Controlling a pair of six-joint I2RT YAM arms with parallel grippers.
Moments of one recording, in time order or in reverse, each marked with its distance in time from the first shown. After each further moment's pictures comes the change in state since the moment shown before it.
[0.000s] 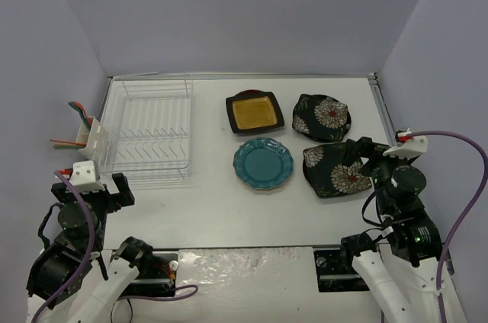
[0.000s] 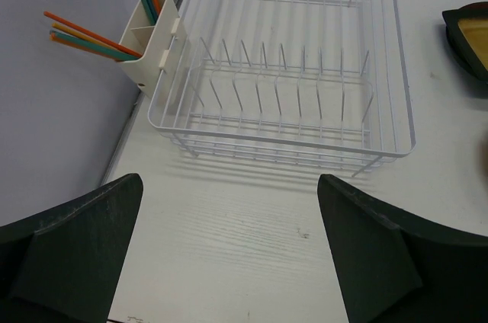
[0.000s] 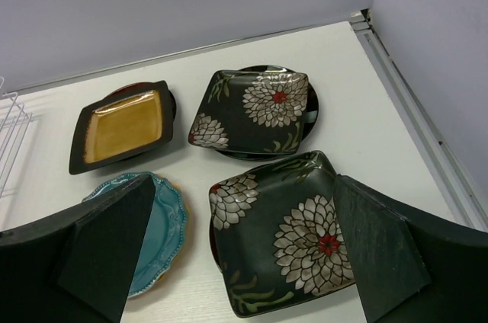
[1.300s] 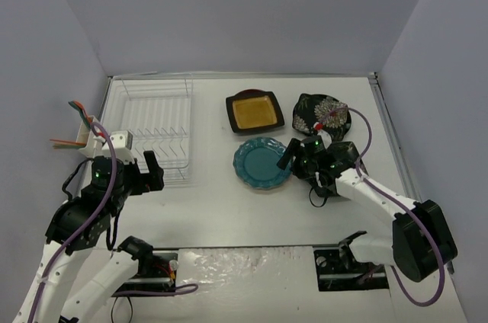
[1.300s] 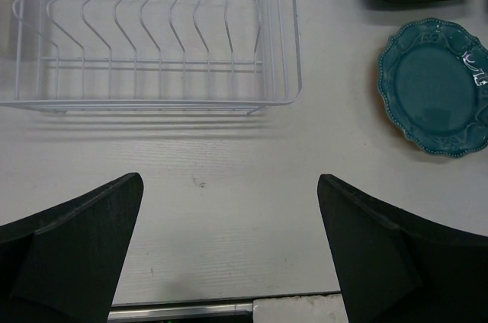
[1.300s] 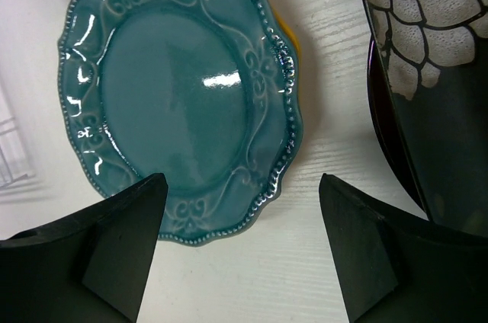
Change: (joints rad) left arm 0.000 0.357 0.100 -0.046 0.326 -0.236; right arm 0.255 0.782 -0.221 0.292 -0.226 0.601
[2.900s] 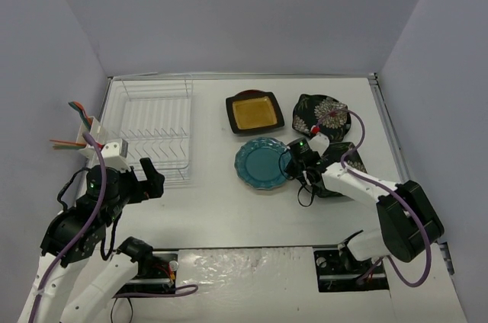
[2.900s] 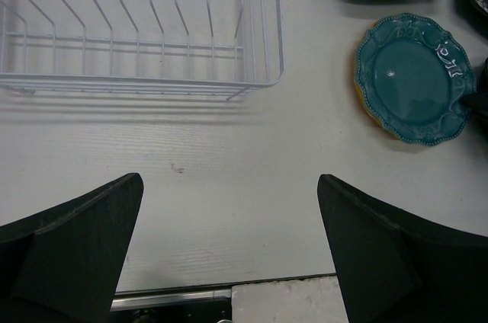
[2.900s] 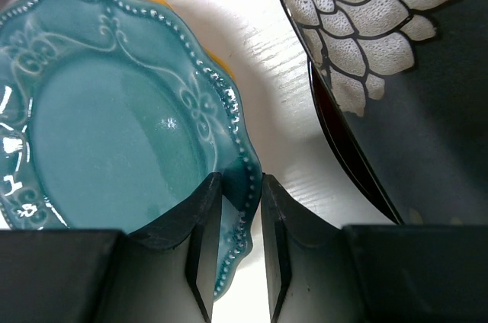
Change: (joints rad) left arm 0.000 -0.073 -0.025 -0.035 0.053 -0.076; right arm 0.088 0.166 0.053 -0.033 0.269 0.137
